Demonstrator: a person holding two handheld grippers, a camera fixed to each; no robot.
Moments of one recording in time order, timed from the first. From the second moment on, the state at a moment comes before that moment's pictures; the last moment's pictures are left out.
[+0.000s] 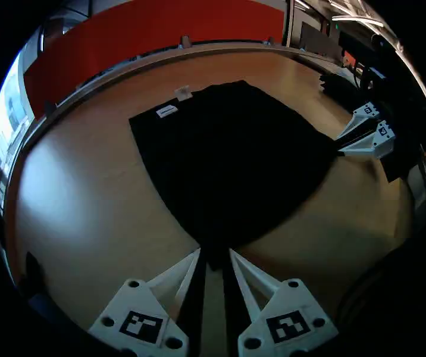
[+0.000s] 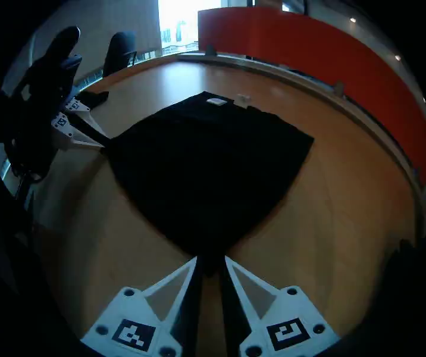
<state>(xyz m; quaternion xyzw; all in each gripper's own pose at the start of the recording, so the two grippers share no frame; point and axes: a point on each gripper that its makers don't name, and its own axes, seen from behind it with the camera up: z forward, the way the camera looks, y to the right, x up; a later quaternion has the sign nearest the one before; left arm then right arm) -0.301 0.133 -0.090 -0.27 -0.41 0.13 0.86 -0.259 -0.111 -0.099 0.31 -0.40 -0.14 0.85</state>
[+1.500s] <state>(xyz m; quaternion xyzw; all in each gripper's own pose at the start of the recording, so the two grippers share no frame) -0.181 0.142 -0.110 -0.27 -0.39 0.03 0.88 -0.130 -0.113 -0.112 0.30 -0.33 -0.12 0.88</state>
